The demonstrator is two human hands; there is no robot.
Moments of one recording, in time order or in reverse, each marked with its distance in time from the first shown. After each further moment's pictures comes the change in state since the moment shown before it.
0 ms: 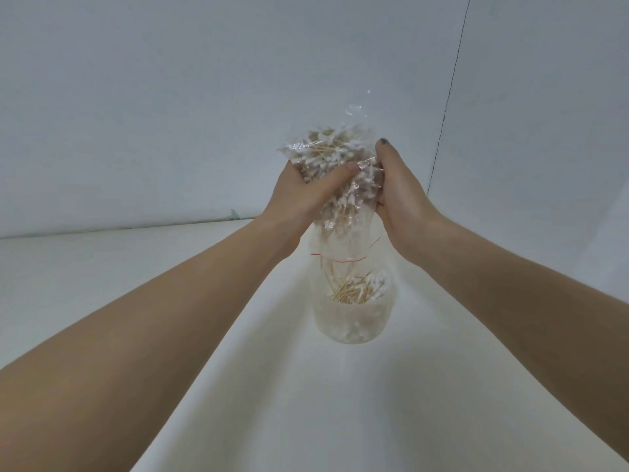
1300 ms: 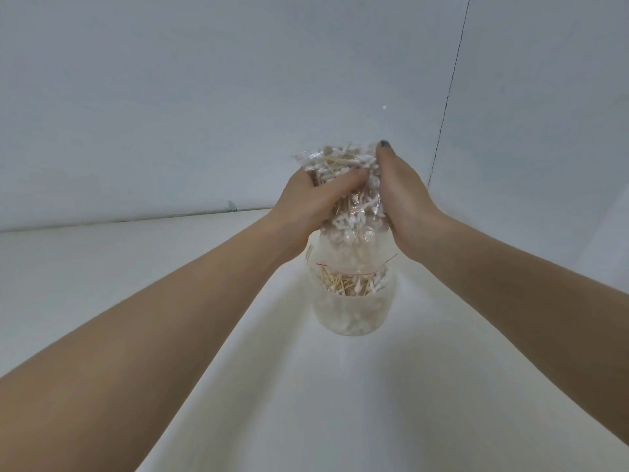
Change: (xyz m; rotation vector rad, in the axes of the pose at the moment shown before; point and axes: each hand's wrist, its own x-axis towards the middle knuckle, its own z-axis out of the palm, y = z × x) left_hand -0.002 -0.018 0.004 0.021 -0.125 -0.047; right_hand 0.006 0.013 -0.002 -0.183 0.151 0.040
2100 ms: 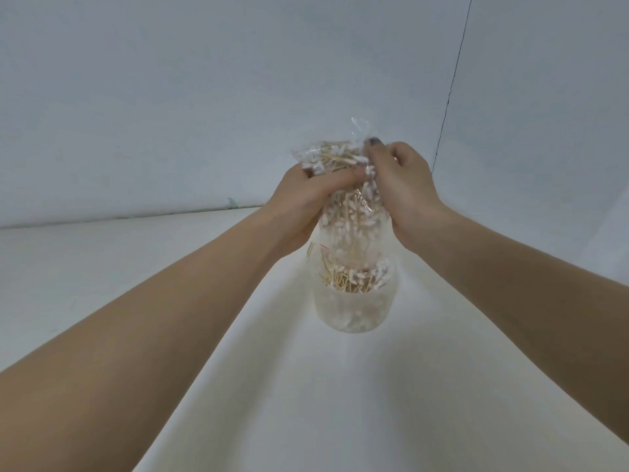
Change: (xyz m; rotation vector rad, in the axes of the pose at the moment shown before) left_hand -0.002 0.004 -0.006 -0.107 -0.096 0.046; right_hand 0.000 -0.002 0.002 -0.033 0.088 -0.132
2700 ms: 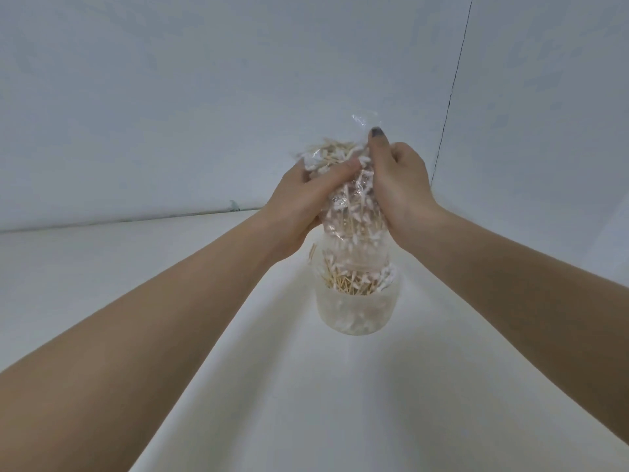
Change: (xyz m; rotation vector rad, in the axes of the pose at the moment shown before) left_hand 0.000 0.001 -0.006 0.064 0.085 -0.098; right_hand -0.006 -0.008 0.011 0.022 0.058 -0.024
